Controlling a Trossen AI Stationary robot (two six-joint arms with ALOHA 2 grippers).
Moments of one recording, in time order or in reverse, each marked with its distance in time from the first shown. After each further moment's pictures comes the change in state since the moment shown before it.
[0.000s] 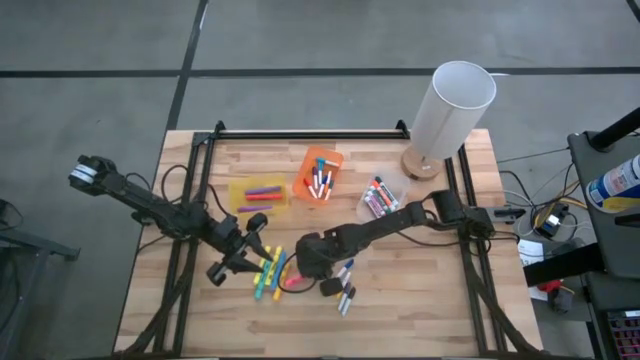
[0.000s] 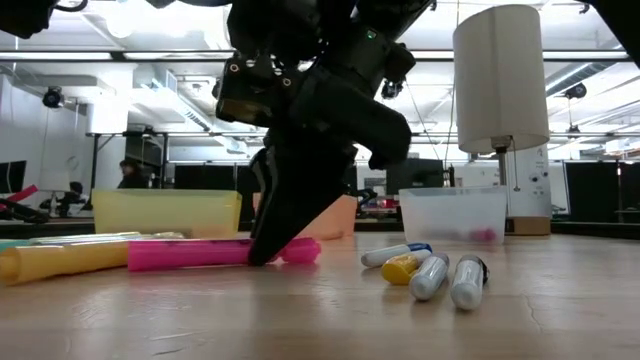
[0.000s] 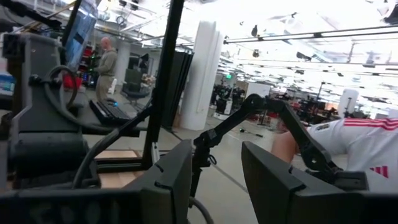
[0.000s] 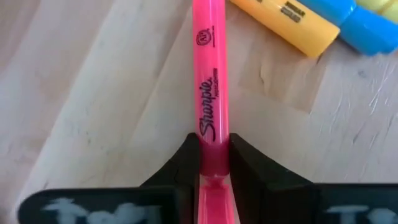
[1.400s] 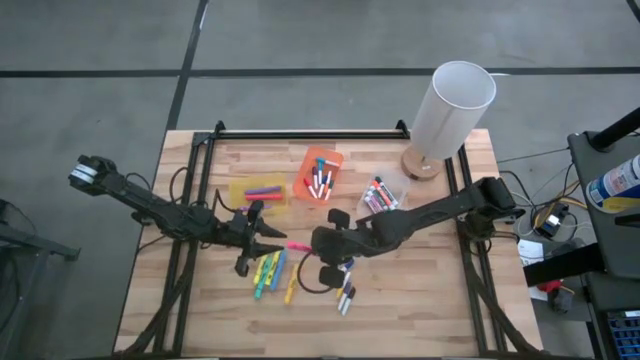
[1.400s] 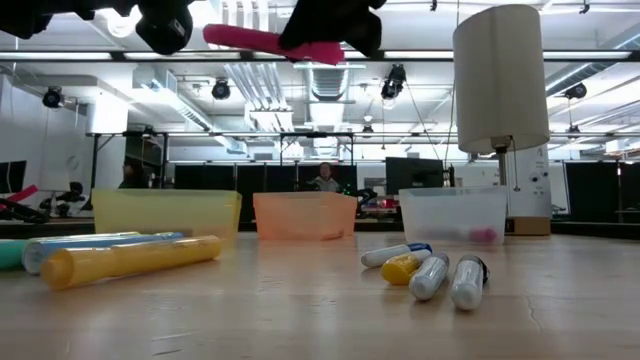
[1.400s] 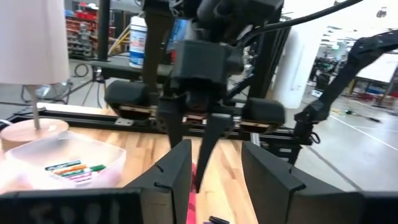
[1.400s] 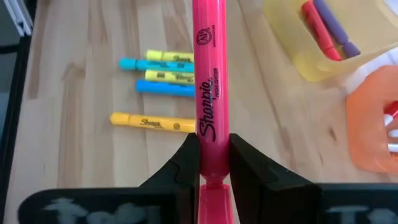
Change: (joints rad) left arm 0.001 0.003 0.000 -0.194 -0.391 0.094; right arm 0.081 -0.381 -0.008 -0.160 0.404 0.500
